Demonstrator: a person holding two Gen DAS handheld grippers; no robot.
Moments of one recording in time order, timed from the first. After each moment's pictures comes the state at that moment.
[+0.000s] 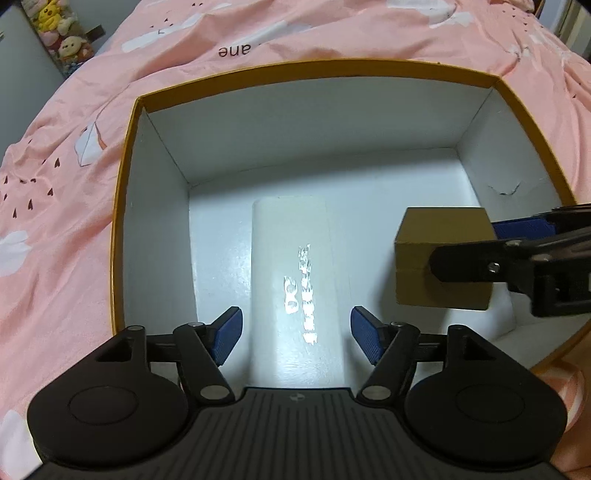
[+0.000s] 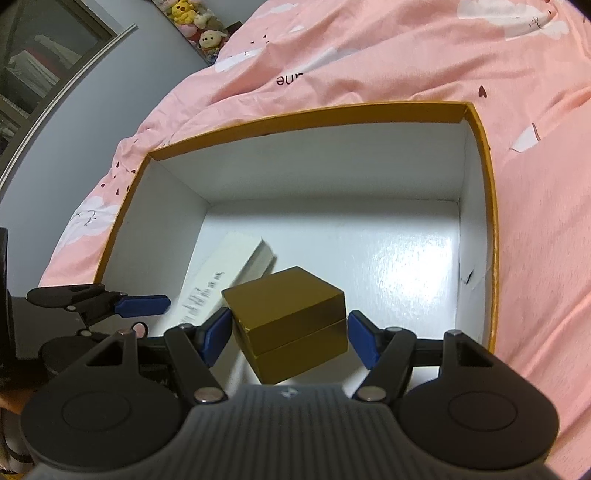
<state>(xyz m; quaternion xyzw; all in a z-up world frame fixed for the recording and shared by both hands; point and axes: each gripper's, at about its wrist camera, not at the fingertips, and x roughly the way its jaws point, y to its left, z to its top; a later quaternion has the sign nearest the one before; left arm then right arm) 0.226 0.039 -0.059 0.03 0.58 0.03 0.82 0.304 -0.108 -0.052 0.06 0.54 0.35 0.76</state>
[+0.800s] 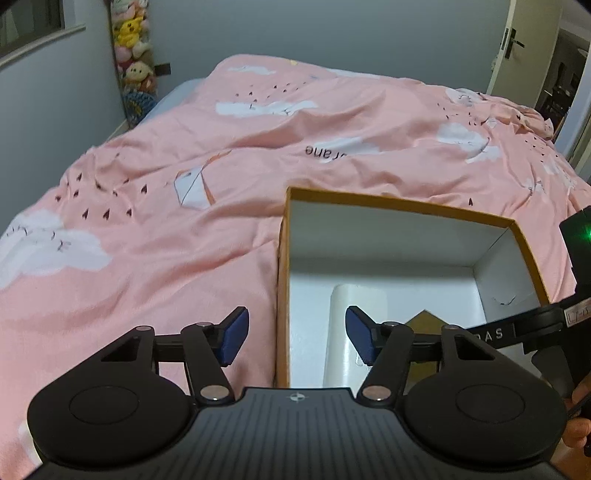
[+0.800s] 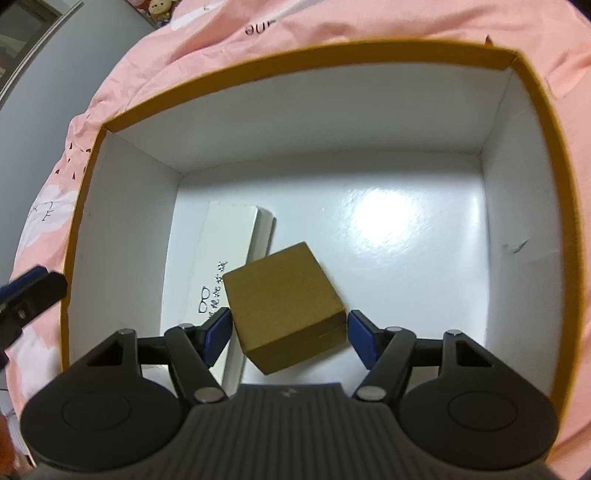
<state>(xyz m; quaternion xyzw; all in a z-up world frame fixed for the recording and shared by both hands) 0.194 0.132 -0.001 -0.07 0.44 0.08 0.89 0.310 -0.052 -0.075 0.04 0.62 0.27 0.73</state>
